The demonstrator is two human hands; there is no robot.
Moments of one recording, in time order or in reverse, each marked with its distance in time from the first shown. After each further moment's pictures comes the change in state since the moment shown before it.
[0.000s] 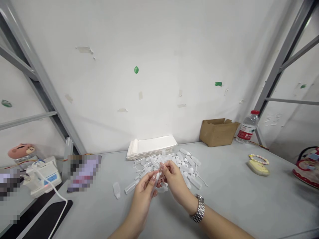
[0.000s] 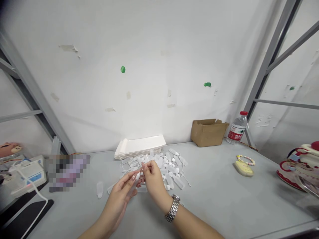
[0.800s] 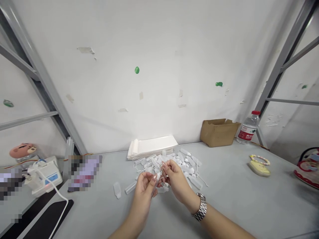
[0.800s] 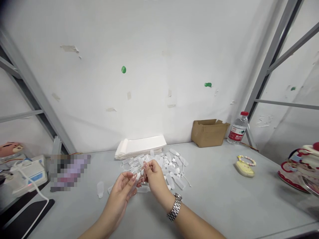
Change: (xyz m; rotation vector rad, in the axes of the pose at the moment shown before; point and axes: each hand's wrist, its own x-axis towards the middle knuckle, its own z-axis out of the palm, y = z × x) left_hand -0.002 0.002 0.004 -0.066 0.032 0.054; right_hand -0.001 -0.007 0.000 0.174 -0.036 0.087
